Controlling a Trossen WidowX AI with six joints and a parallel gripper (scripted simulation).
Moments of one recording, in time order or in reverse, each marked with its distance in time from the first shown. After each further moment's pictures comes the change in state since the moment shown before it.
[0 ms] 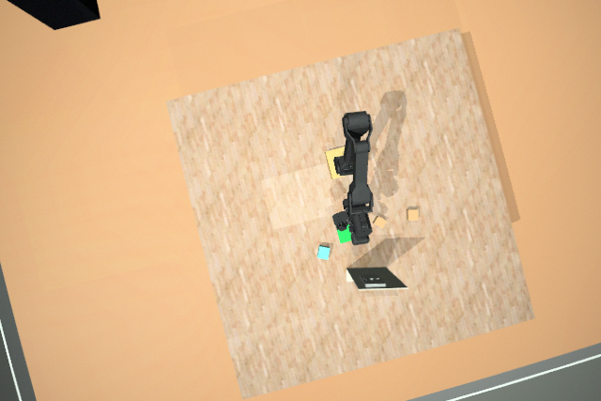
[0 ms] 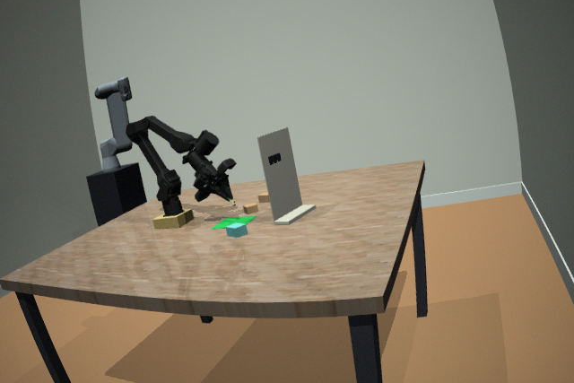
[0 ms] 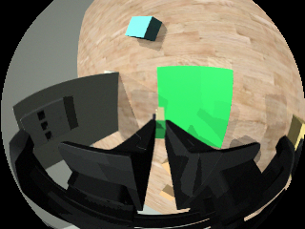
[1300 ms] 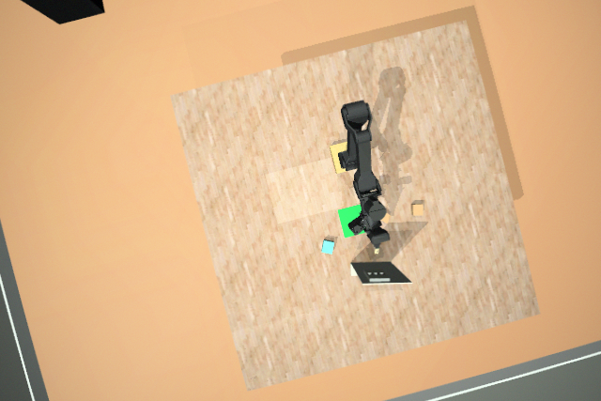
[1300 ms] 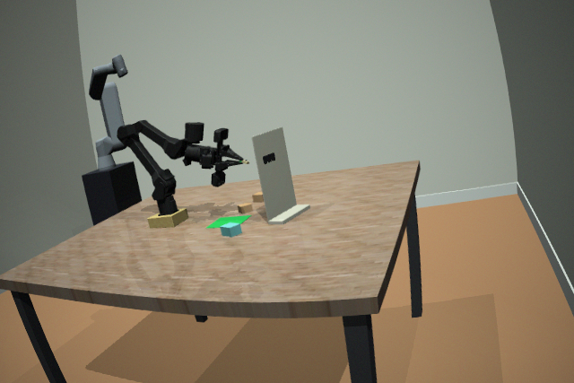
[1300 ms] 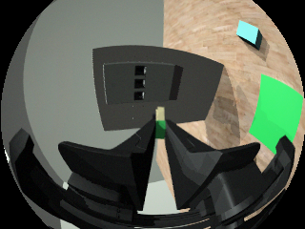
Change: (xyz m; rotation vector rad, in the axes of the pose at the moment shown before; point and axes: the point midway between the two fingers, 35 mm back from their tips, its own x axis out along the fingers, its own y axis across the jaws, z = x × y) arm -0.042 0.103 -0.033 -0.055 0.072 0.669
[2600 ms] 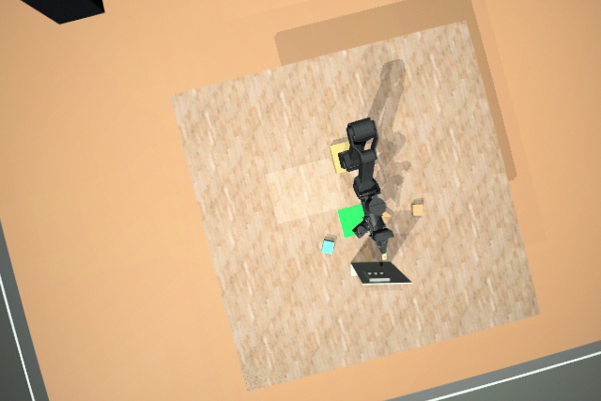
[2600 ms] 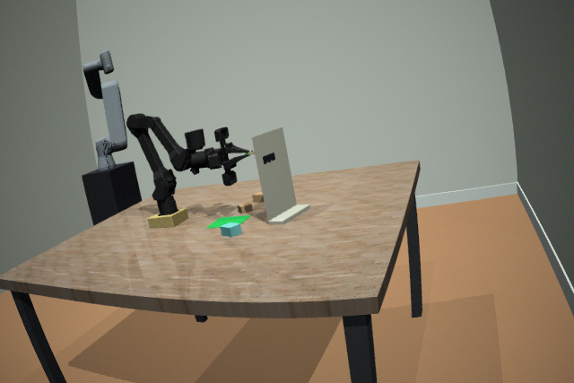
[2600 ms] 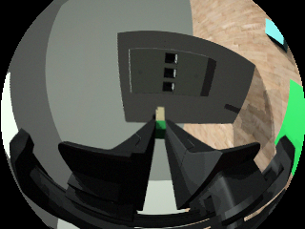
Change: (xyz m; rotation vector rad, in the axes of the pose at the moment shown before) arm 0.014 0.016 -0.015 0.000 0.043 0.268
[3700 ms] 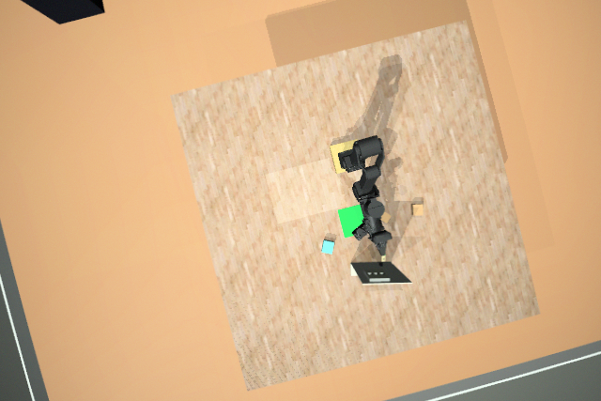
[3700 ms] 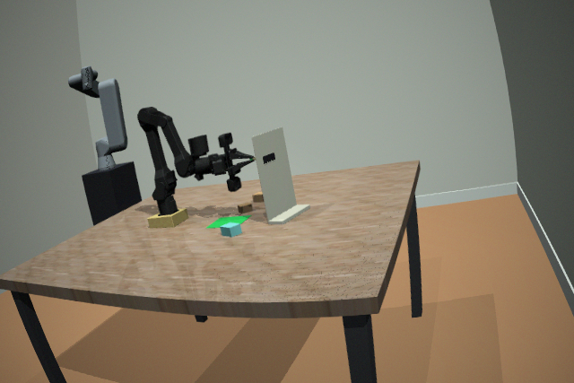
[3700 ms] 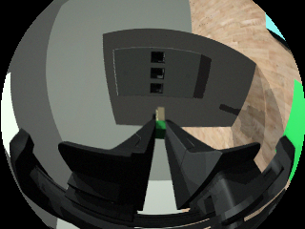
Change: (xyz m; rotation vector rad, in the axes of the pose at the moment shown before) arm 0.012 -0.020 0.002 0.000 0.005 0.015
